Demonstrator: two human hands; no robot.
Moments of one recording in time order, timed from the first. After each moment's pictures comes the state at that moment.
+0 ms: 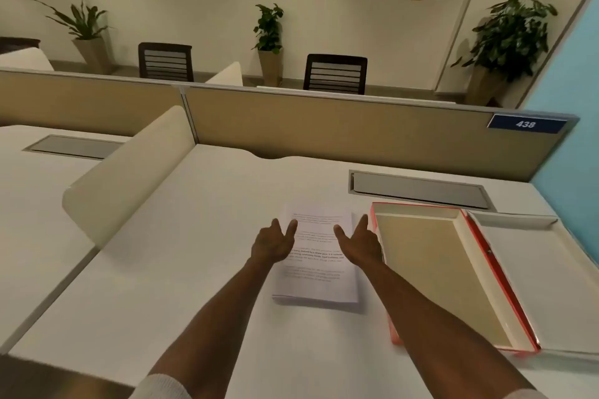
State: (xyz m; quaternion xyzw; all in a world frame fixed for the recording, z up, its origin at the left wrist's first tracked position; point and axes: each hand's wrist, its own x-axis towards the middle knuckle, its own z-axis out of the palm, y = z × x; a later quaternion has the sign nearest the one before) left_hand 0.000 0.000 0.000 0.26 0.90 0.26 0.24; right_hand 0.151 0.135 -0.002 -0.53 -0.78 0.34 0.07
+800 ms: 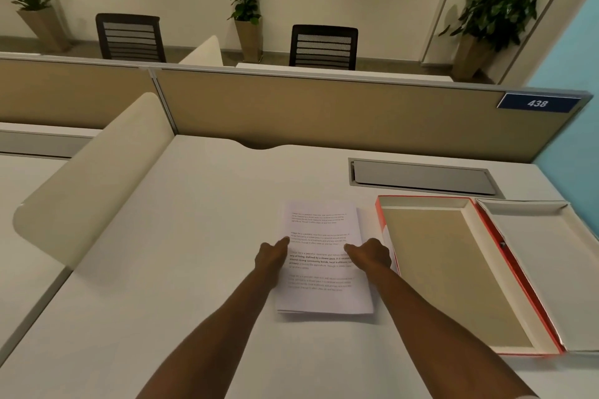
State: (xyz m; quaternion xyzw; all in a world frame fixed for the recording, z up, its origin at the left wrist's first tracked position) left_hand -0.043 0.025 -0.066 -0.03 0.77 0.46 0.43; right_hand 0.121 0.165 -0.053 -0.64 -0.68 0.36 -0.01
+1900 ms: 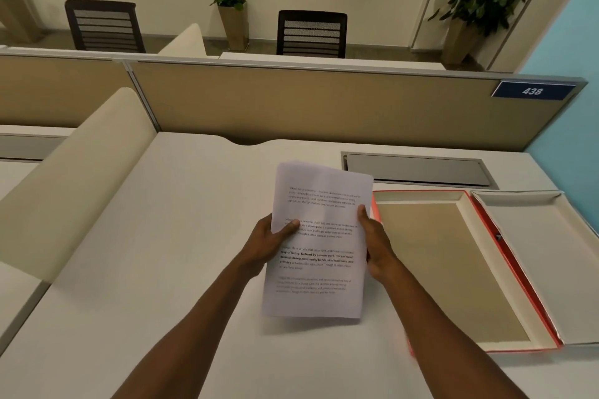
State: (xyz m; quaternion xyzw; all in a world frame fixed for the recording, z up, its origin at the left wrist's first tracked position) left_hand -0.068 0.029 -0.030 0.28 0.65 0.55 0.44; right_hand 0.131 0.184 -0.038 -0.47 -0.48 0.71 0.22
